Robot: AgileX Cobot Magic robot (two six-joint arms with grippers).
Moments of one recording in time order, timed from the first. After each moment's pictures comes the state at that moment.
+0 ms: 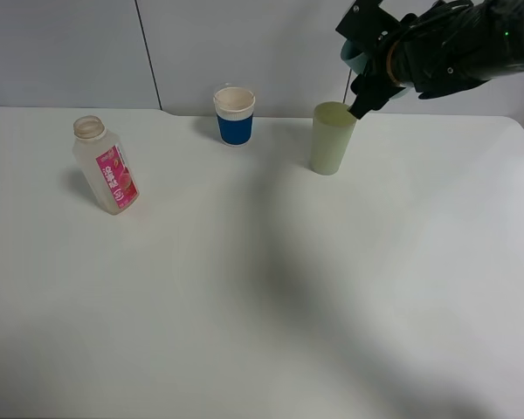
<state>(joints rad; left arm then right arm) -0.04 0.00 -0.50 -0.05 1.05 0.01 0.42 1.83 -1.13 -1.73 0.43 0.98</state>
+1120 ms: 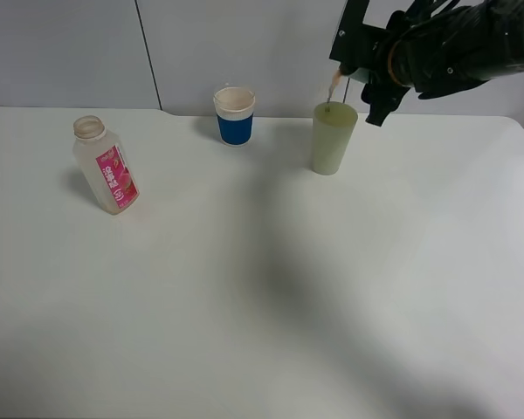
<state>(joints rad) -0.04 0.00 -0.50 -0.05 1.05 0.01 0.42 1.83 -1.13 -1.73 0.45 0.62</state>
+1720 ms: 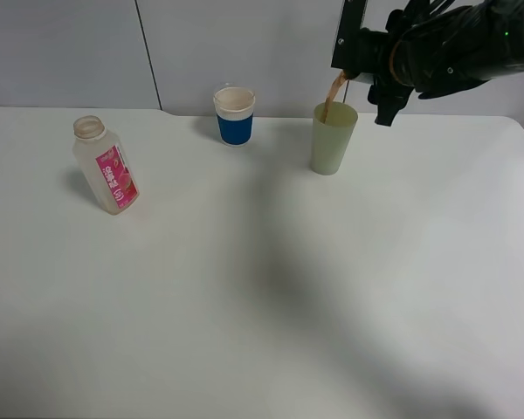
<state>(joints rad) -0.04 0.00 -0.50 -0.05 1.05 0.01 0.42 1.83 -1.13 -1.73 0.48 0.51</state>
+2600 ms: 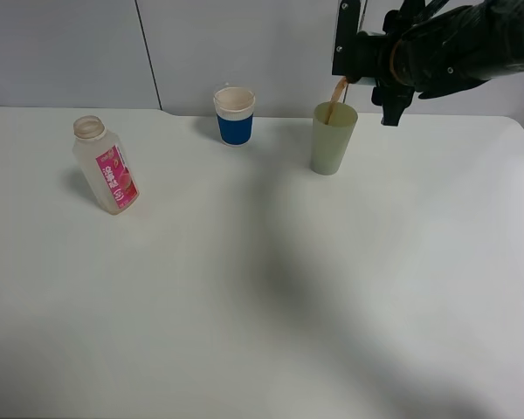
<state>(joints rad) -0.04 0.00 -0.50 -0.05 1.05 0.01 0.42 1.83 -1.13 -1.73 0.48 0.41</state>
